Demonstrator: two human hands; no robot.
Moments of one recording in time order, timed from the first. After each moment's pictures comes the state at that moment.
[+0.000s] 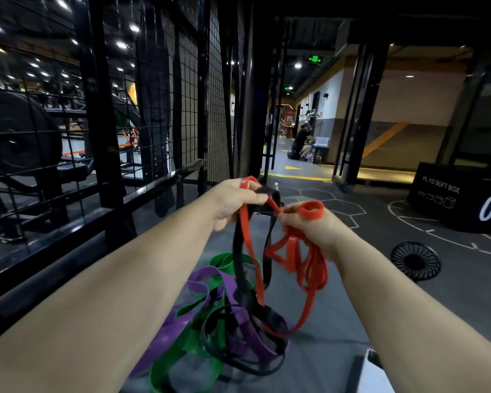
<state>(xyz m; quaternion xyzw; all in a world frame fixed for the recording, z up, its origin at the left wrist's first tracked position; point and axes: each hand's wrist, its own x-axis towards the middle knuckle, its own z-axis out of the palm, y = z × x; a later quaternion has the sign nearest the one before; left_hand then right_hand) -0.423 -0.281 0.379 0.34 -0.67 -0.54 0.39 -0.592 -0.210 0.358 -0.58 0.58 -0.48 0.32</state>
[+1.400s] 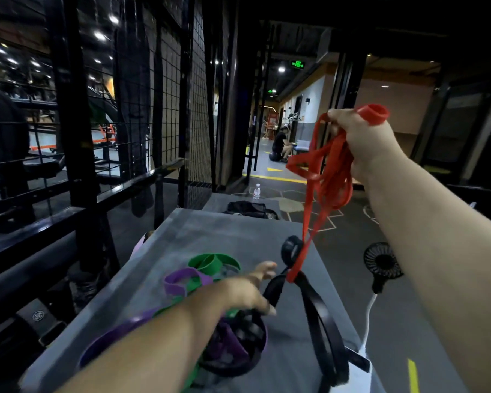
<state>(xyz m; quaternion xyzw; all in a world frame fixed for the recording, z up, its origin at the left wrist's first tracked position) -0.479 -0.254 0.250 0.36 -0.82 -0.44 0.08 -0.635 -0.190 0.483 -0.46 0.50 -0.70 0.21</state>
